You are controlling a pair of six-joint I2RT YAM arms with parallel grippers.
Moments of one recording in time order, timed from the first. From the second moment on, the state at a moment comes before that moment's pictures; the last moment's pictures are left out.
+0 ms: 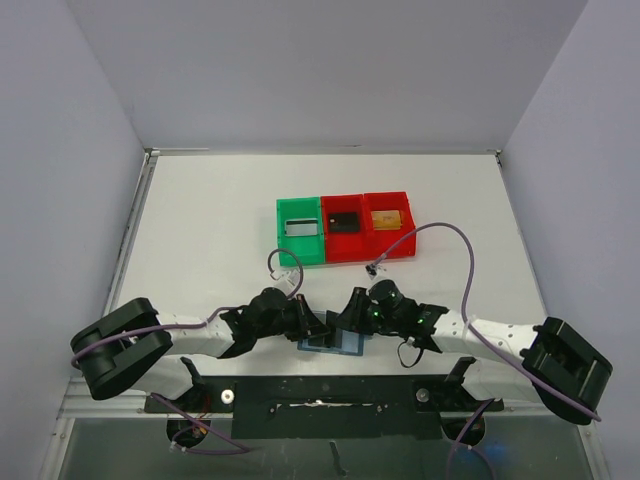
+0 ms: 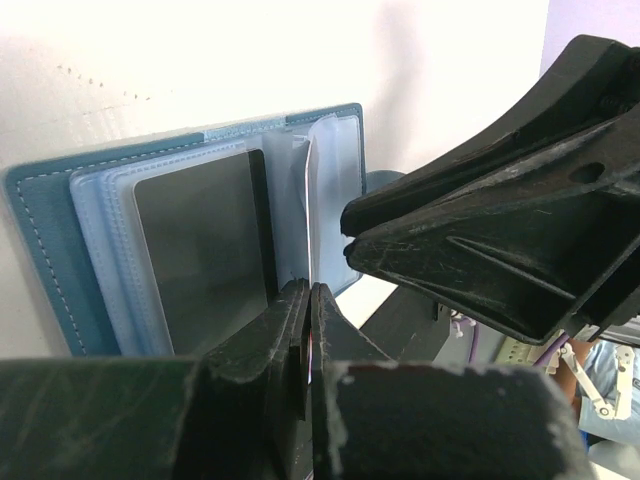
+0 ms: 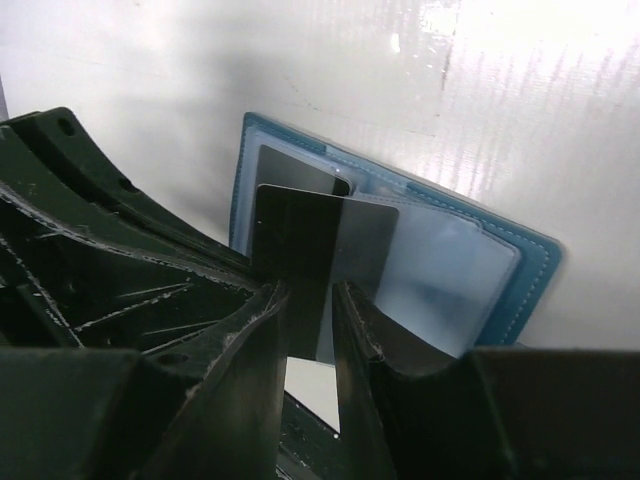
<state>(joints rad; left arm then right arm) -0.97 1.39 0.32 0.53 0.14 -1.14 0.89 1.17 0.38 0.07 -0.07 0.97</state>
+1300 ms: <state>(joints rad) -0.98 1.26 0.33 0.45 0.11 -1.13 0.88 1.16 0.44 -0.07 0.00 0.94</state>
